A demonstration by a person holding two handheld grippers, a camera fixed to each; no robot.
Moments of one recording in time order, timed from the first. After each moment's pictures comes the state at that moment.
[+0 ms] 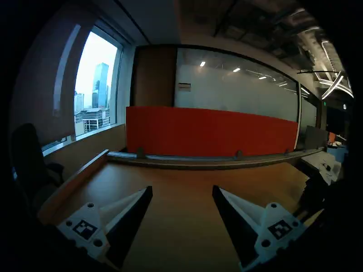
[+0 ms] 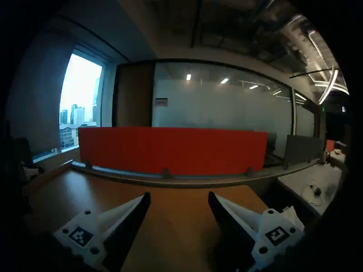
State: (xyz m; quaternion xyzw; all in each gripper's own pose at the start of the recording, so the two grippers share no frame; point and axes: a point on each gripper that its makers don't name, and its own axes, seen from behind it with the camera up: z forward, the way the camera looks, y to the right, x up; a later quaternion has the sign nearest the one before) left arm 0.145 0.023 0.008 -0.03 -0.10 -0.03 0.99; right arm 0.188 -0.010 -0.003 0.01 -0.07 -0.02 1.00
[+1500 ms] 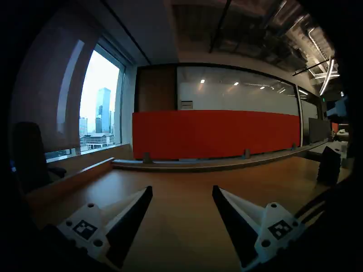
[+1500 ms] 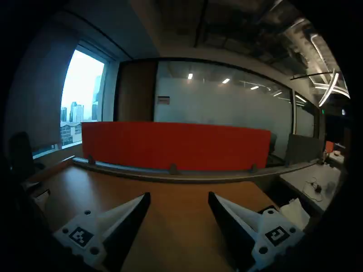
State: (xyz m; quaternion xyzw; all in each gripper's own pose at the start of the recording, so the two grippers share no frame) left arm 0.036 0.004 0.001 -0.01 0.00 0.00 1.00; right arm 0.158 -0.065 -0.013 0.01 -0.08 -0.03 1.00
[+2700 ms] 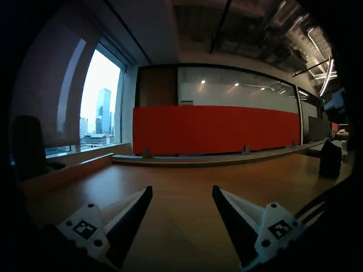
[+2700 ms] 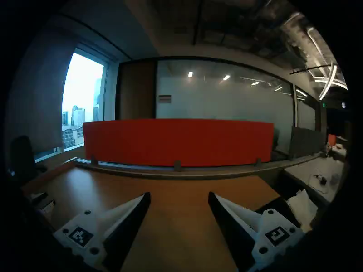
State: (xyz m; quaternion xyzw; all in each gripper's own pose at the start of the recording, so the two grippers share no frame) left arm 0.000 0.006 -0.002 -0.01 0.00 0.00 1.00; right arm 0.137 -0.070 -0.009 0.02 -0.08 -0.01 1.00
